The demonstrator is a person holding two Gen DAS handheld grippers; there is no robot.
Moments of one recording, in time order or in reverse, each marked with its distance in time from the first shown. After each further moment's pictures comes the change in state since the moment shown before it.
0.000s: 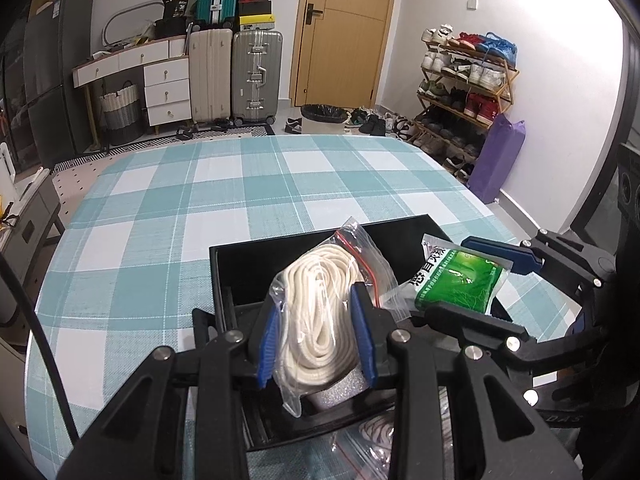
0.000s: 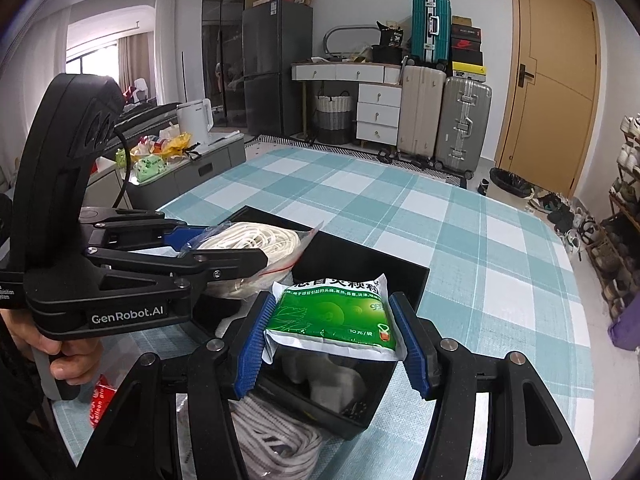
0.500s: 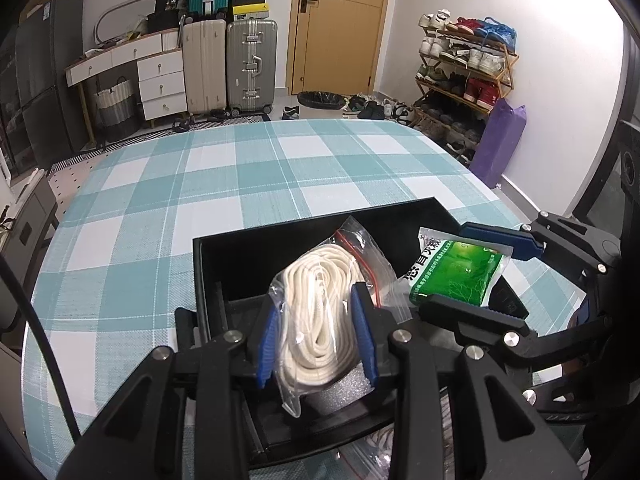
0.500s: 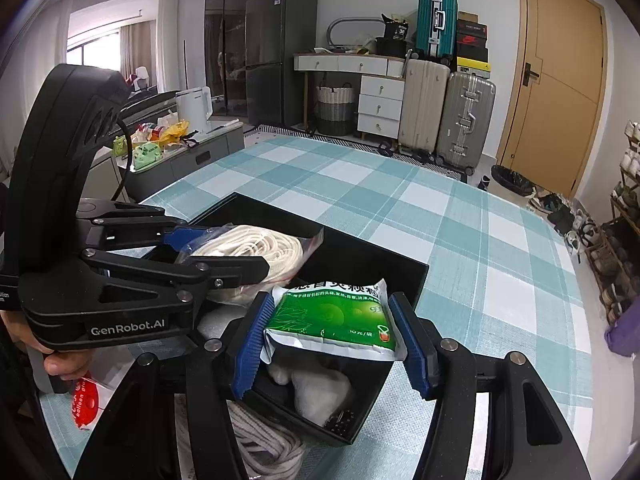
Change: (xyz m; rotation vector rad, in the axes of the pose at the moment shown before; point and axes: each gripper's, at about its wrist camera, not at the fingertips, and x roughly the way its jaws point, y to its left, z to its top) left arm 0.016 -0.002 -0.002 0.023 0.046 0.002; right arm 0.017 -0.006 -0.001 -0.027 0.029 -0.005
